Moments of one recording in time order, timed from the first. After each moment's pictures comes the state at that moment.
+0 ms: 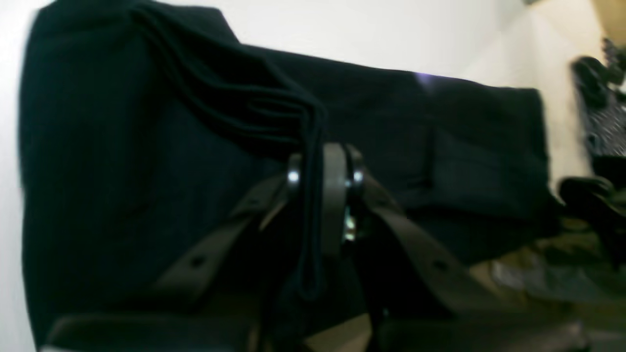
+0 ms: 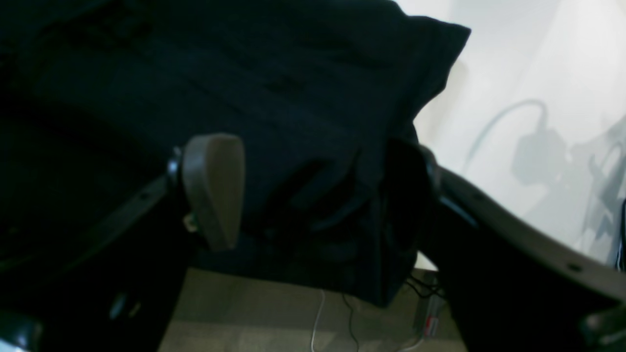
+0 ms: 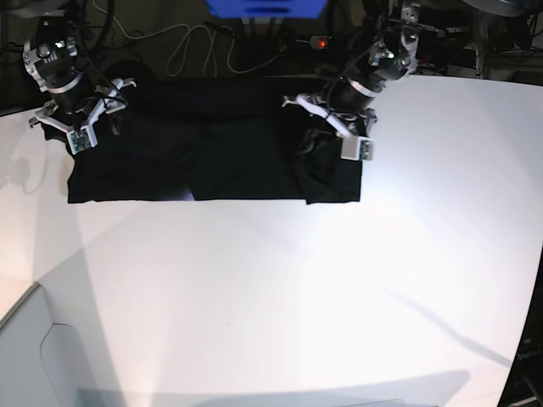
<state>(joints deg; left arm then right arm) 29.9 -7.9 6.9 117.2 -32.7 -4.9 36.5 -34.7 11.7 22.5 120.7 7.6 27.5 -44.1</state>
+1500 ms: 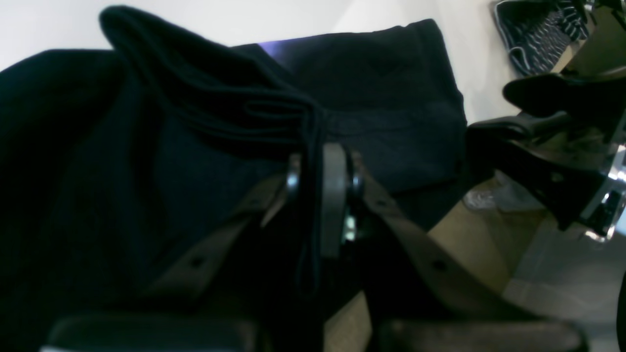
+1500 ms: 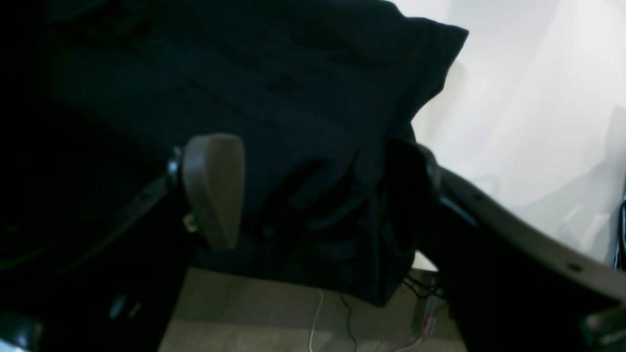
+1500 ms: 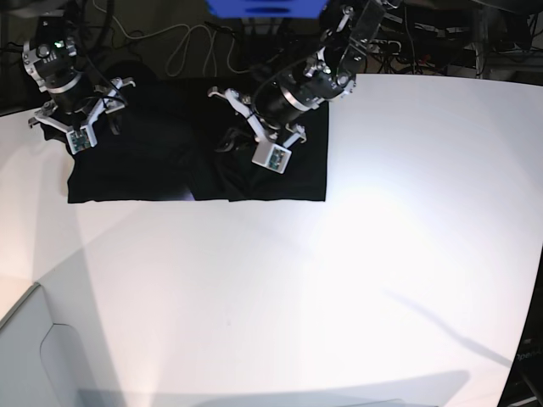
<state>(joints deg) 19.2 -5.6 26.4 109.6 -27.1 -4.4 36.7 -34.8 12.0 22.5 120.7 7.6 27.5 -44.1</state>
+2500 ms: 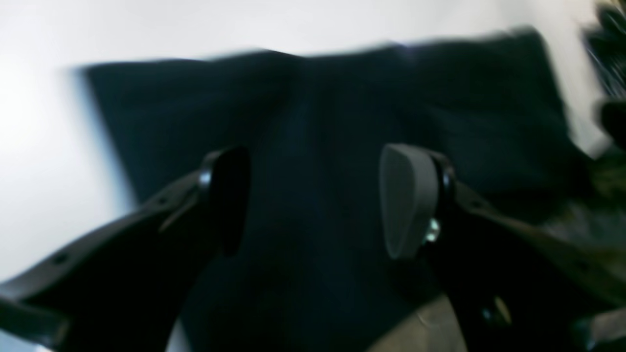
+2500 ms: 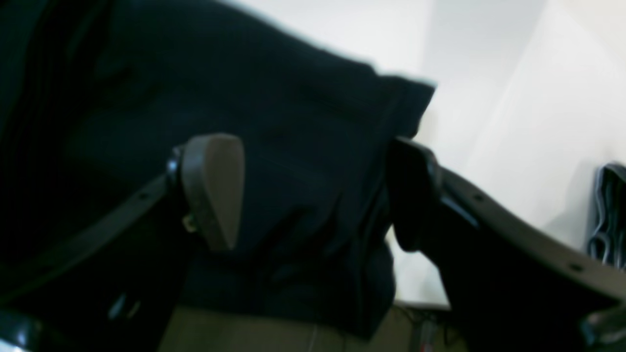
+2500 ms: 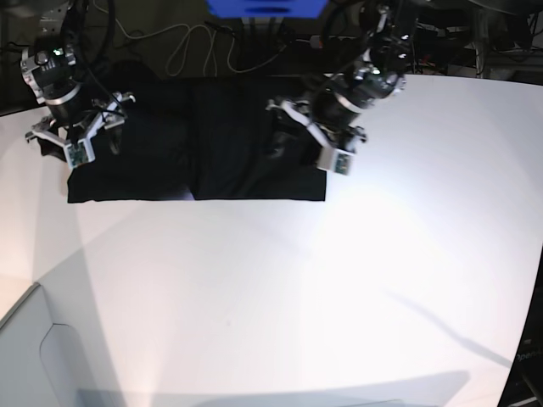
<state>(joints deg) 23.5 -11.5 11.6 113.7 -27.6 -4.8 37.1 -30.4 11.4 22.6 122.7 7.6 27.5 -44.5</state>
